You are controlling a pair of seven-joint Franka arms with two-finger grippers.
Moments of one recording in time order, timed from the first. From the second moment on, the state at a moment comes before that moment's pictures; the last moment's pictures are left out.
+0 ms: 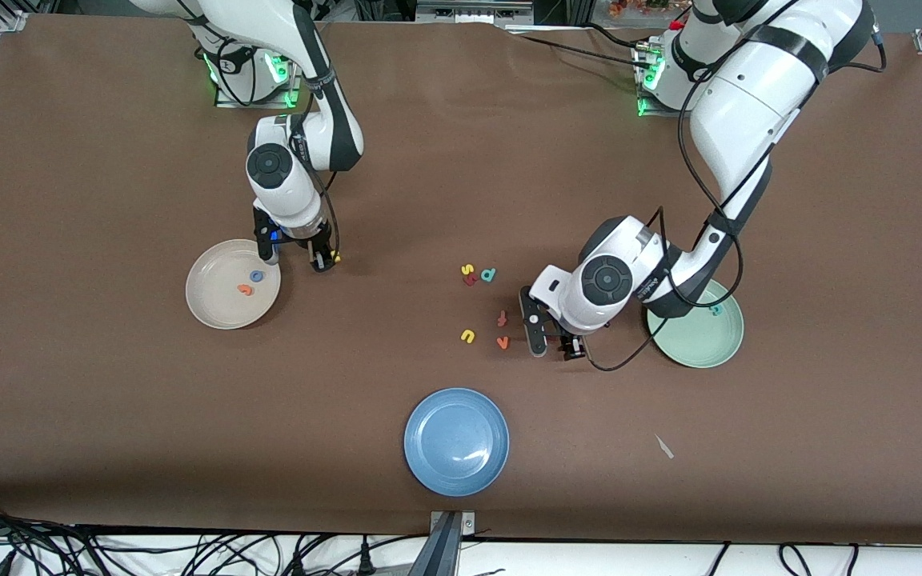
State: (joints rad) left arm -0.11 0.85 -0.44 -1.51 0.39 2.27 0.72; right arm 1.10 0.47 -0.57 -2.31 0.52 2.69 1.44
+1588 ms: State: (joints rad) left arm -0.07 0.80 -0.44 -1.46 0.41 2.13 0.71; right arm 1.07 0.47 -0.87 -2.19 0.53 2.27 0.42
